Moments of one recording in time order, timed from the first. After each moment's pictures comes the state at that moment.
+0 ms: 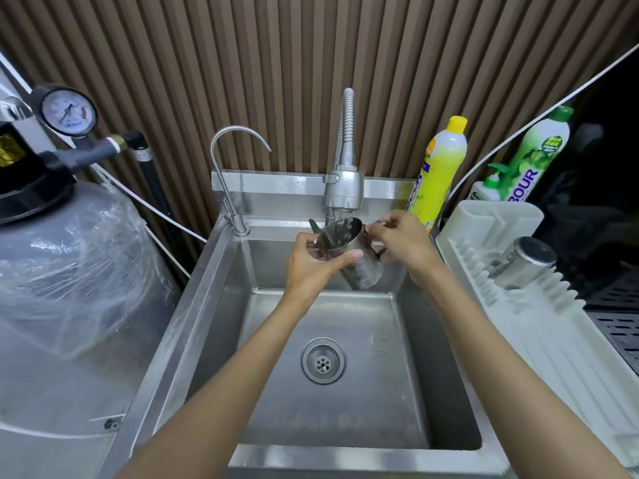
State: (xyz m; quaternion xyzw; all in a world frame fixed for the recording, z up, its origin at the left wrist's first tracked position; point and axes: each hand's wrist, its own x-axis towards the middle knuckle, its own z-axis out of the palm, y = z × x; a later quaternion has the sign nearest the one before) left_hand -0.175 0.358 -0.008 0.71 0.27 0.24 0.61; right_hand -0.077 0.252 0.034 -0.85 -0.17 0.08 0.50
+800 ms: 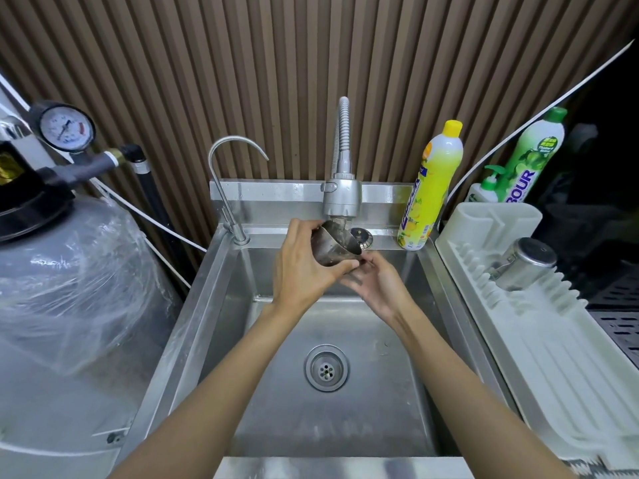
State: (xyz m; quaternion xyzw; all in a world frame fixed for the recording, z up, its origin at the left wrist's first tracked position) left_hand -0.183 0.370 0.008 0.86 0.16 0.34 0.35; right_hand -0.098 0.263 -0.029 -0.43 -0.06 0.35 0.83
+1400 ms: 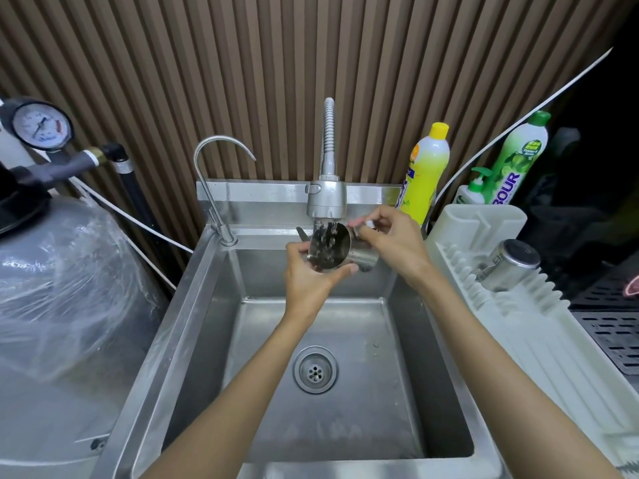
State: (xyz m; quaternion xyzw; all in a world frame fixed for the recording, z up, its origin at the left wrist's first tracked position) left_hand -0.161 0.344 -0.020 0.68 0.25 0.28 0.63; right_hand -0.078 0.241 0.043 -0.80 -0.27 0.02 0.53
